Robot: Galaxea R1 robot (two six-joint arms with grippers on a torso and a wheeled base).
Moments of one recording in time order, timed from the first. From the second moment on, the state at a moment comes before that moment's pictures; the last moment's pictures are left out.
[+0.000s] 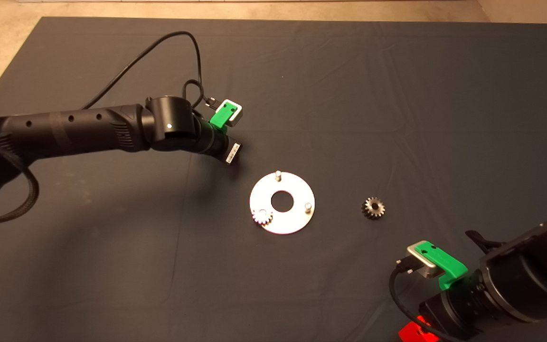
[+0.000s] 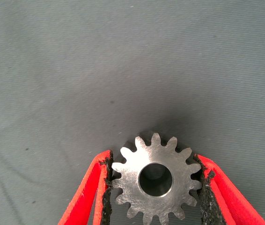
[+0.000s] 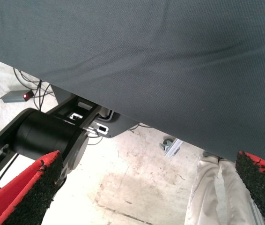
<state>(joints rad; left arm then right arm) -0.27 2.53 -1.23 0.85 1.12 -0.90 0.12 2.25 -0.39 -0.31 -1.53 1.52</state>
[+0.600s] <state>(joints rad) -0.27 2.51 -1.23 0.85 1.10 -0.90 0.12 2.18 -0.39 -0.31 -1.53 1.50</state>
